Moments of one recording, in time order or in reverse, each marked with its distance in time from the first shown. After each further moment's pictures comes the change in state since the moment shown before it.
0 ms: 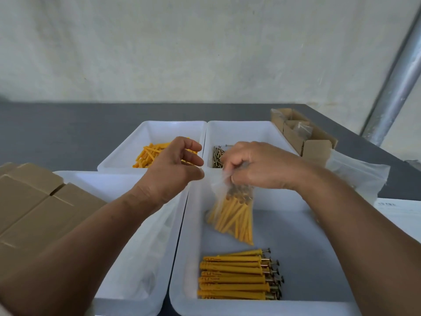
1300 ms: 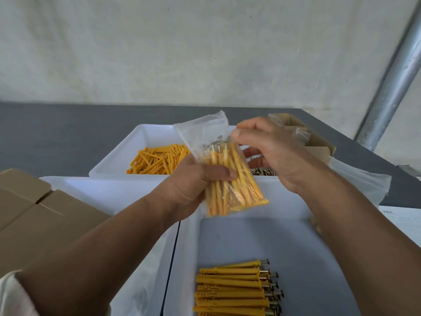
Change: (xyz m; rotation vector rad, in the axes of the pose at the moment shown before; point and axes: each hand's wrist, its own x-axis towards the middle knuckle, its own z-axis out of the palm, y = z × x) left_hand 0.013 0.006 0.037 -0.567 -0.257 -0.089; right_hand 0.015 0.015 -0.010 0.727 0.333 0.145
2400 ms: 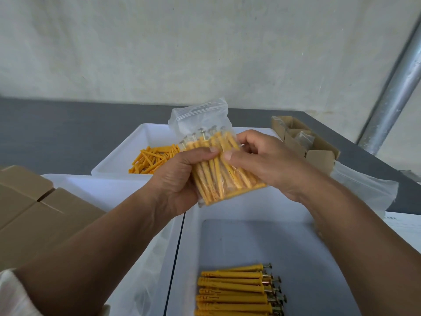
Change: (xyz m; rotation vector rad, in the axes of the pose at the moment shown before) left_hand 0.002 0.009 -0.016 -0.386 0.000 -0.117; right_hand -0.008 0.002 0.009 -0.192 -0.149 -0.075
